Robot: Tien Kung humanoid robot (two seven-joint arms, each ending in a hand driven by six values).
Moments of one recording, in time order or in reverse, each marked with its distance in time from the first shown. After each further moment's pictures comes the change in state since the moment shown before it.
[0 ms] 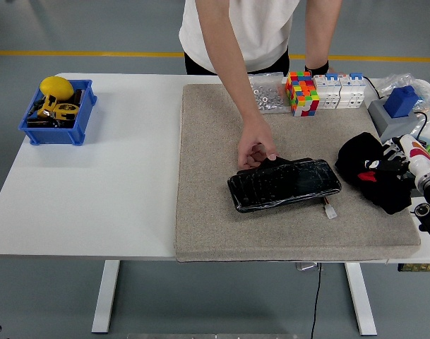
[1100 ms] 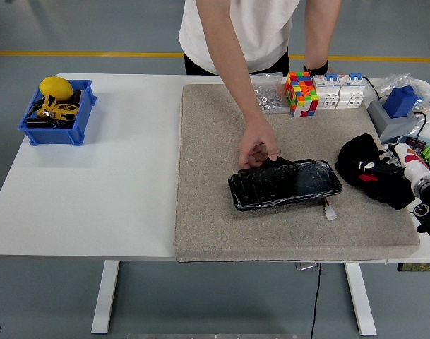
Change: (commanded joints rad) left arm 0.000 0.001 0.002 0.000 0.003 0.000 0.000; right arm 0.004 0.016 -0.012 -0.021 0.030 0.098 -0.054
